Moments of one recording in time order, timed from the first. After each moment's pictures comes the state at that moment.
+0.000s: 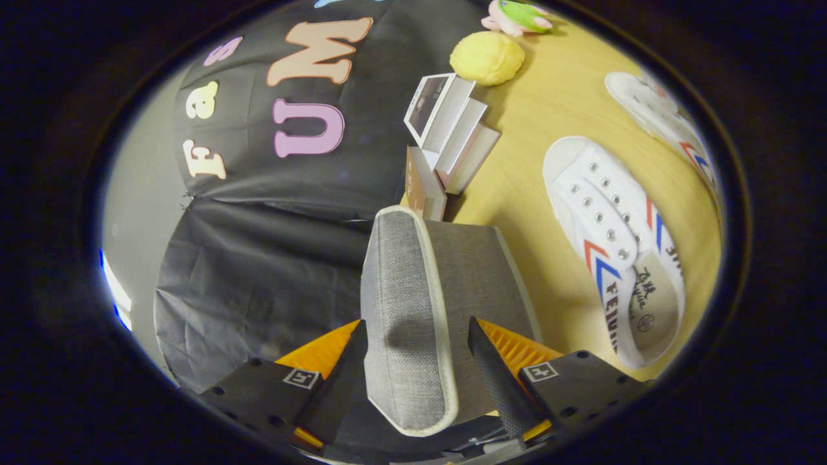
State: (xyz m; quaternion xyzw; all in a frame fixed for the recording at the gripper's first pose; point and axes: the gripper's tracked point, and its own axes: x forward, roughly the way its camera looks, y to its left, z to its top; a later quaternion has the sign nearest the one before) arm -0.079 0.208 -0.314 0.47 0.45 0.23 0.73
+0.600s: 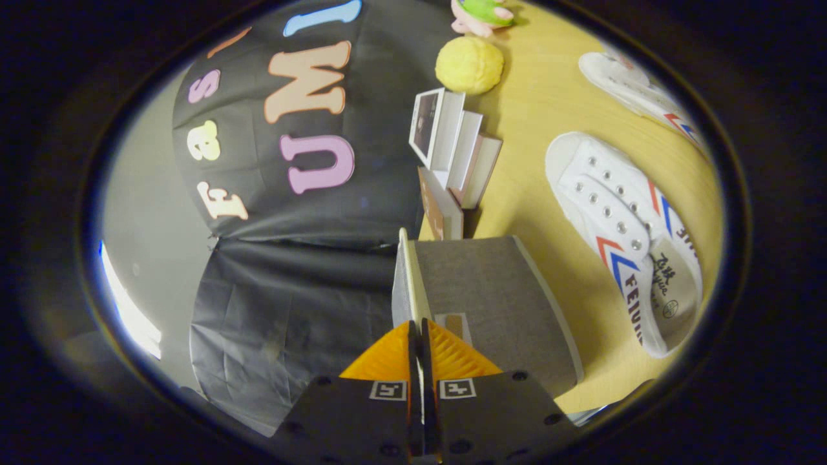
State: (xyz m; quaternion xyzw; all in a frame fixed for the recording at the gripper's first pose) arm -0.059 0.198 -0.289 0.54 0.39 0.22 0.71
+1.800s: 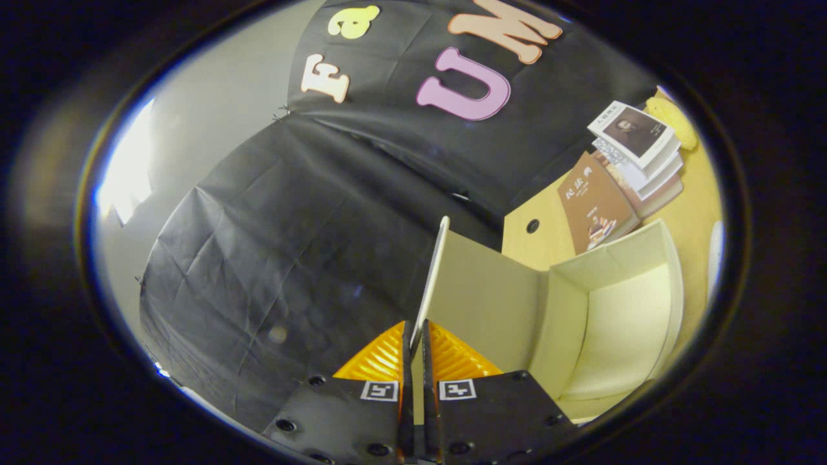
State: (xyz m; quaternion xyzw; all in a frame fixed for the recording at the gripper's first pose) arm -0.136 0.427 -0.146 0.33 0.36 0.40 0.77
